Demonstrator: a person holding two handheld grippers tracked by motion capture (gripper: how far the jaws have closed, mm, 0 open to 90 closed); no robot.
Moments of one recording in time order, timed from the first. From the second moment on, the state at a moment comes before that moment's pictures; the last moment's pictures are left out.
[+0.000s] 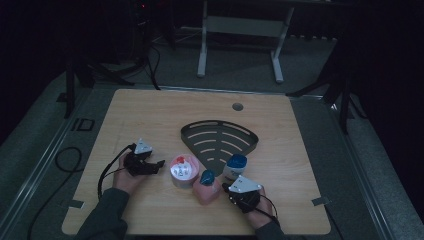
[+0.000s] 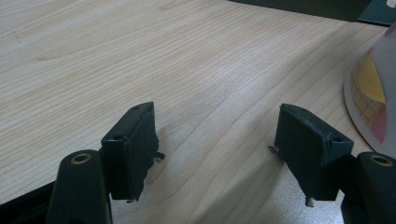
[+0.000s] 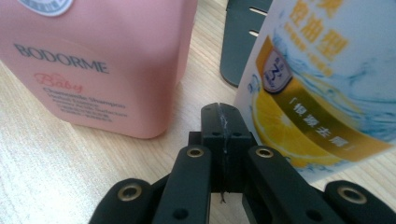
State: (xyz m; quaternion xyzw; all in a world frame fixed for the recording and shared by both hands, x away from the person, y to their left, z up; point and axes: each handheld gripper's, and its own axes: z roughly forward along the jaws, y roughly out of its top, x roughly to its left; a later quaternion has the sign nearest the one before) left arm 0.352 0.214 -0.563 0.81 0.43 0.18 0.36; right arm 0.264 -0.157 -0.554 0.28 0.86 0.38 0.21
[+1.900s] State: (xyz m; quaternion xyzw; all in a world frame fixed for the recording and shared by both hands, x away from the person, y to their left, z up) left arm 0.352 0.214 -0.563 0.81 0.42 0.18 0.36; right arm 0.281 -0.158 -0.560 0.34 0.84 0.34 0.24
